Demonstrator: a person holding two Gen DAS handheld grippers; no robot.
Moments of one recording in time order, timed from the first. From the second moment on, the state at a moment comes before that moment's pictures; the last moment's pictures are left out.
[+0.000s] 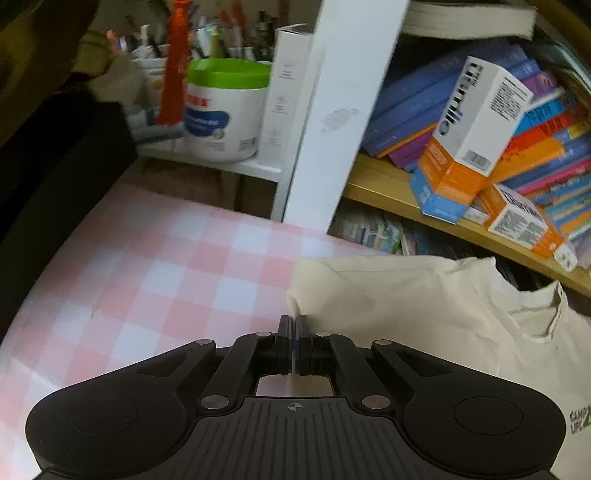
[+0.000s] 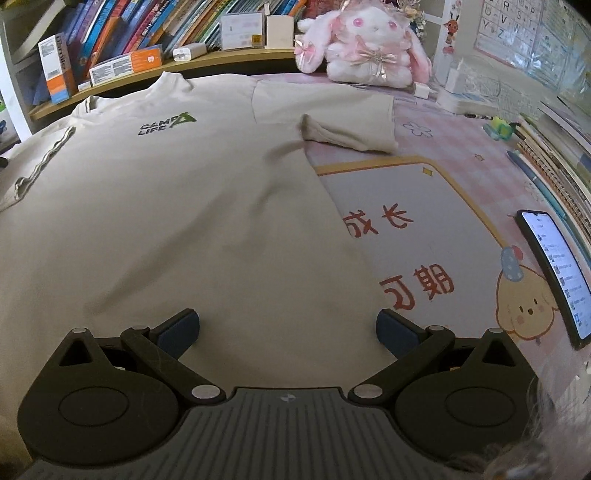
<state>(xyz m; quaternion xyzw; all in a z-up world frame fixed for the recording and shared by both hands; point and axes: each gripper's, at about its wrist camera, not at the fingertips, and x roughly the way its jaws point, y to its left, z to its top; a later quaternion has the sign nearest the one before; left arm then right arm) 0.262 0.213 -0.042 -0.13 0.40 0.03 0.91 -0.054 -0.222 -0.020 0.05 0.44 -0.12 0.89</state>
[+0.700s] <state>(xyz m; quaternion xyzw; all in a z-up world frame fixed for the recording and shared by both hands) 0.139 0.174 0.003 -0.12 0.33 0.03 0.94 -0.047 -0.242 -0.018 0.05 0.42 -0.07 0.90</state>
